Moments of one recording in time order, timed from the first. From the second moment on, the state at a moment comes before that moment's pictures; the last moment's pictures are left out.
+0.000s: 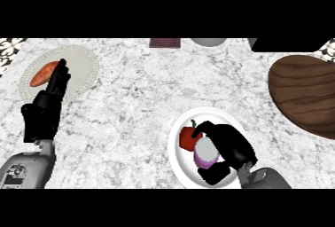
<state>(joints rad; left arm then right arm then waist) -0.21 0.27 -0.01 -1.59 -0.12 0.19 0.17 -0.19 -0.22 0.50 -1.62 0.60 0.28 0.47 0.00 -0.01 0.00</state>
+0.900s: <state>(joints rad) -0.19 0.24 0.02 -1.61 -0.14 0.14 0.16 -0.22 -0.03 0.73 -1.71 0.81 0.04 0.74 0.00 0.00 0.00</state>
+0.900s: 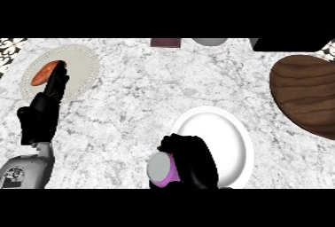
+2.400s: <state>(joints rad) -0.21 0.22 0.05 -1.60 -0.16 0.12 0.17 -0.30 -0.27 -0.06 -1.76 0.68 -0.24 0.52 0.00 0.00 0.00</state>
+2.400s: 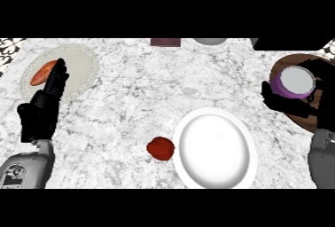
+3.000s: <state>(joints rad) -0.23 0.22 0.05 -1.60 -0.16 0.10 0.16 -0.42 -0.48 -0.26 -1.17 0.73 -0.40 0.16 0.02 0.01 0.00</state>
